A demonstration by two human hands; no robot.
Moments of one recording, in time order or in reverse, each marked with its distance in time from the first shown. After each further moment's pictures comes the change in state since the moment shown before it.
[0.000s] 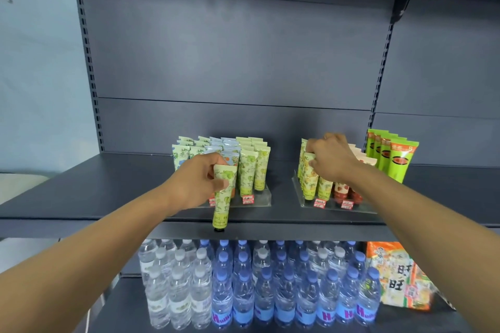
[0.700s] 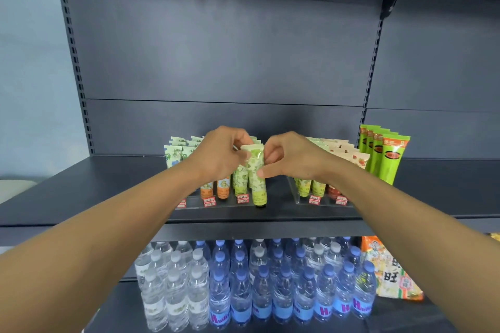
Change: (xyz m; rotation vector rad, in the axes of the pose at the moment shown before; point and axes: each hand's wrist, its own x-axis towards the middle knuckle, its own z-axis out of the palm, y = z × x) left_hand 0.026 0.052 0.010 0.059 0.054 0.203; right_hand -0.024 -0.059 -0.050 0.906 -0.244 -0.048
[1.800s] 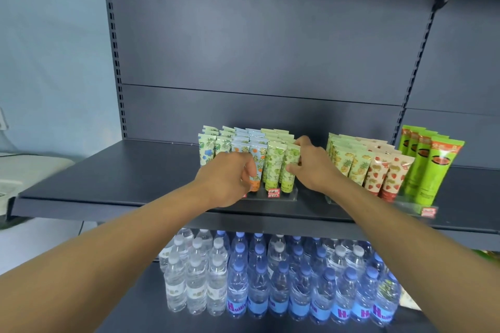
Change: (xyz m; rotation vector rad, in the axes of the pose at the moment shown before) left_hand -0.040 -0.051 -0.007 0.279 -0.095 -0.123; right_hand 0.041 0.028 0.056 -0.272 0.194 0.150
